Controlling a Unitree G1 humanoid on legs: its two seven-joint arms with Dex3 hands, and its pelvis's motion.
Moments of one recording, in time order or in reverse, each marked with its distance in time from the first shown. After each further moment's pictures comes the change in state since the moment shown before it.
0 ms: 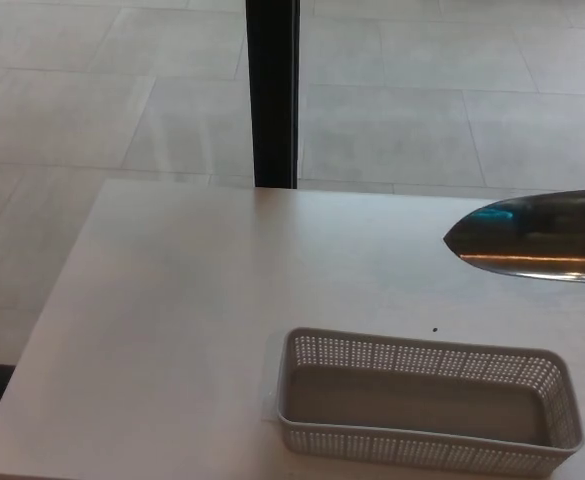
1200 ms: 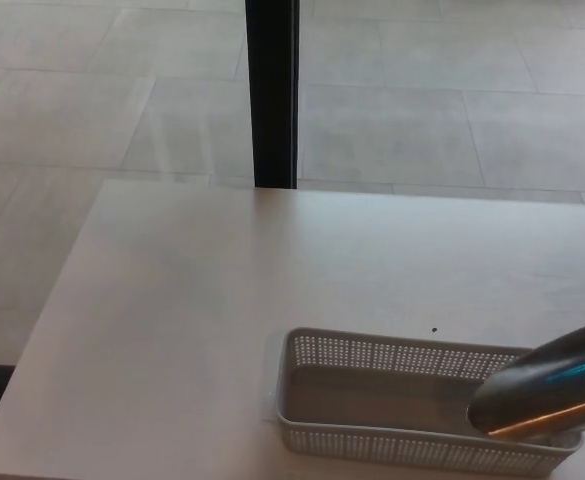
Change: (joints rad) left_arm -0.017 0.007 0.005 0.005 -0.001 0.001 -0.010; right_arm 0.088 -0.026 0.011 -0.070 -0.139 -0.138 0.018
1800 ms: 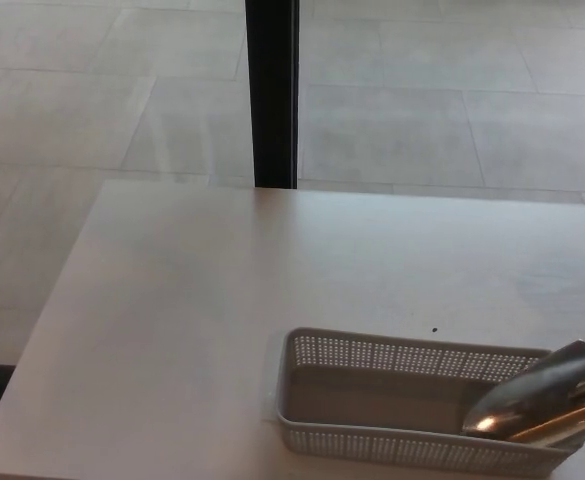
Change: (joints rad) left_arm 0.014 0.000 -0.005 0.005 0.001 0.000 -0.004; right_arm -0.060 0.054 0.104 -0.119 -0.152 0.124 0.044
